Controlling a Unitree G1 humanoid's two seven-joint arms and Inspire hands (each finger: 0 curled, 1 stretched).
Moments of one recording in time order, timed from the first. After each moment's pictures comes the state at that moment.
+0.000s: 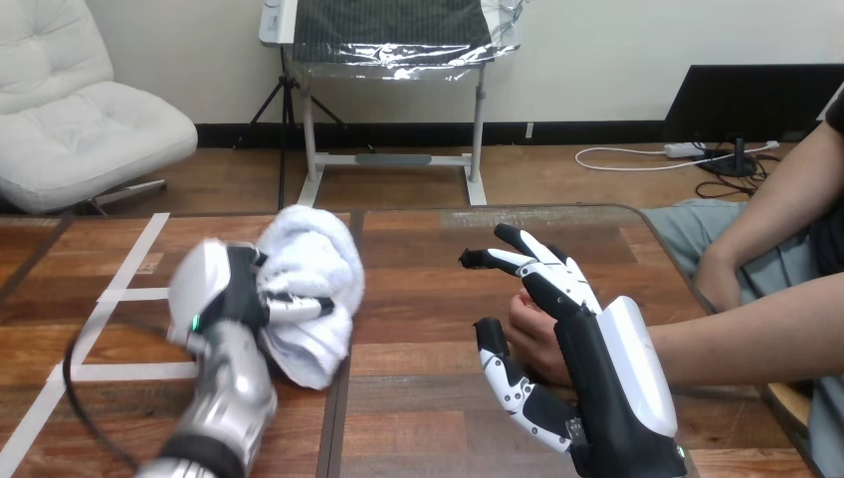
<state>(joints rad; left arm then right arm) -0.63 0.18 -0.14 1.17 0.30 -0.07 0.46 0.34 -0.10 0.20 -0.20 -0.58 -0.45 -0.20</state>
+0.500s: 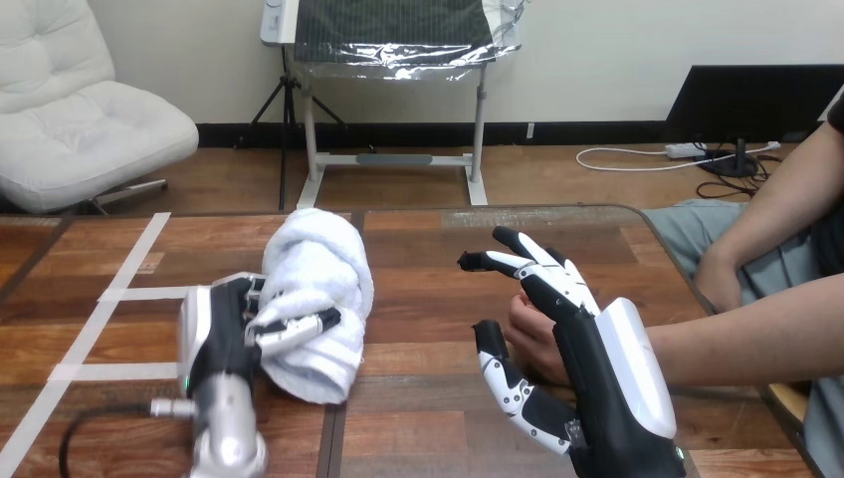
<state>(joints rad) -0.47 0.15 -0.04 1.17 0.14 -0.40 0.41 0.34 -0.10 0.20 -0.20 -0.58 -0.45 -0.19</state>
